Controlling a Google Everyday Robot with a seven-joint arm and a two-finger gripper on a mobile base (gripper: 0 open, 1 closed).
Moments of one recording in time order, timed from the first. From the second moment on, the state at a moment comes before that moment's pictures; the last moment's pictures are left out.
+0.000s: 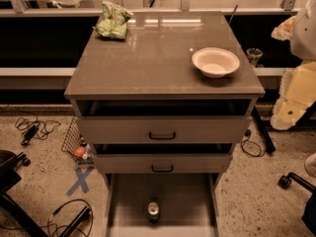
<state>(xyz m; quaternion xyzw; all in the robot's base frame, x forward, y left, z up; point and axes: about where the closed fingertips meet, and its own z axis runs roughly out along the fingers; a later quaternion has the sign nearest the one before) 0.438 -0.215 0.984 -0.60 0.78 -0.04 0.17</state>
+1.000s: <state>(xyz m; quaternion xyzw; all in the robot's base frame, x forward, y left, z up) 0.423 -0.212 0.895 -0.59 0.76 0.05 0.26</state>
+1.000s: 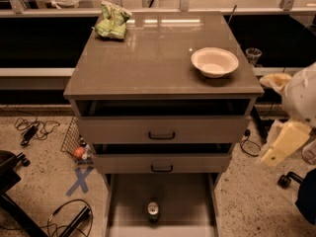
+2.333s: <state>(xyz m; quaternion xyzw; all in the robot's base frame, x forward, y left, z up) 0.402 -0.191 0.643 -0.48 0.68 0.25 0.49</state>
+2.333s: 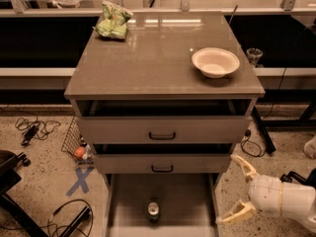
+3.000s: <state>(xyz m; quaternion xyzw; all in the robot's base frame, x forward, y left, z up) 0.411 -0.187 0.609 -0.48 0.69 0.25 0.48</state>
